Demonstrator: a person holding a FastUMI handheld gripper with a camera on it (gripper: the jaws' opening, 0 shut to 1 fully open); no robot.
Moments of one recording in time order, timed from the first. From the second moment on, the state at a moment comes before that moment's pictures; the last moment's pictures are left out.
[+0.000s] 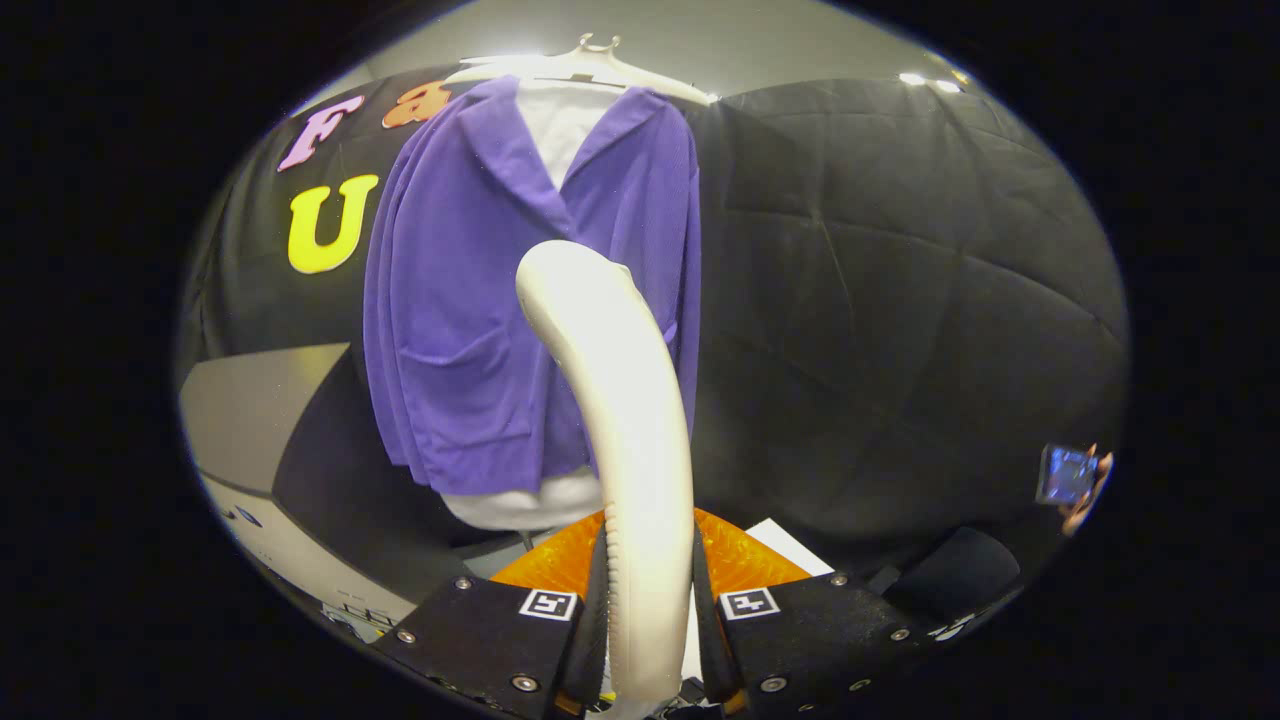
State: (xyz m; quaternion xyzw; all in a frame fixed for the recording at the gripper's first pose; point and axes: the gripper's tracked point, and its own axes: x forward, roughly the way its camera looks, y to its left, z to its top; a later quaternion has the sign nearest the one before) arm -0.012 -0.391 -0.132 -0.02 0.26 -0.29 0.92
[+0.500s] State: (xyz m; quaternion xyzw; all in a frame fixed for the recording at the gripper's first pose) arm 0.074 -0.453 -0.033 -0.05 0.17 -0.36 0.92
